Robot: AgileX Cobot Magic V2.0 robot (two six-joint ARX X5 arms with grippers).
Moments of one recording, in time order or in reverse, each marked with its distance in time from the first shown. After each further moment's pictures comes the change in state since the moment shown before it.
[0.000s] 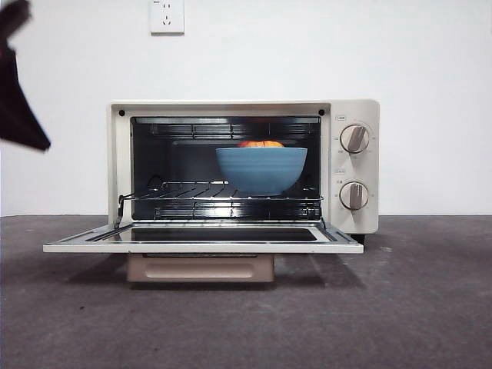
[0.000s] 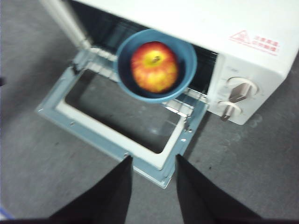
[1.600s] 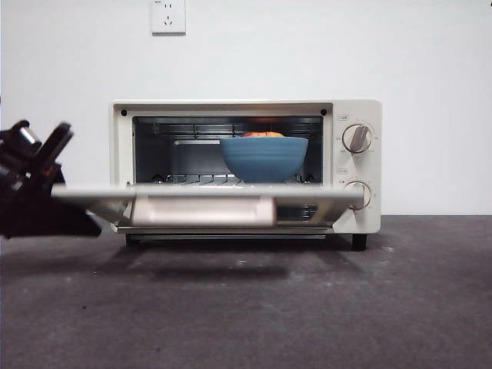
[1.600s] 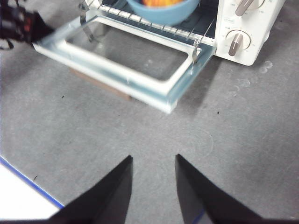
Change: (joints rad) left arm 0.065 0.579 -0.010 0.564 0.316 -0.204; right arm 0.071 -0.520 -0.523 0.078 0.030 0.084
